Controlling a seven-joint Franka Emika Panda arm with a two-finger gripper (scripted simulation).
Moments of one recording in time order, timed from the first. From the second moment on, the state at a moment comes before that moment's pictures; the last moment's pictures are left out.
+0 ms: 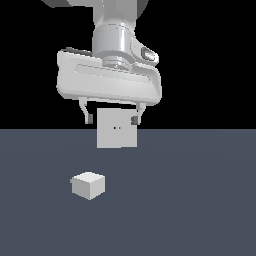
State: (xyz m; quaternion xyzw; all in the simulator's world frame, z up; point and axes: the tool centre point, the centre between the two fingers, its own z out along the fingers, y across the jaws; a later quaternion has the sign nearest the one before) arm -0.045 0.028 0.116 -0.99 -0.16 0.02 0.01
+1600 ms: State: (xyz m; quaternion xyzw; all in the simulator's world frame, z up) arm -0.100 0.062 0.062 -0.88 -0.48 -0.03 0.02
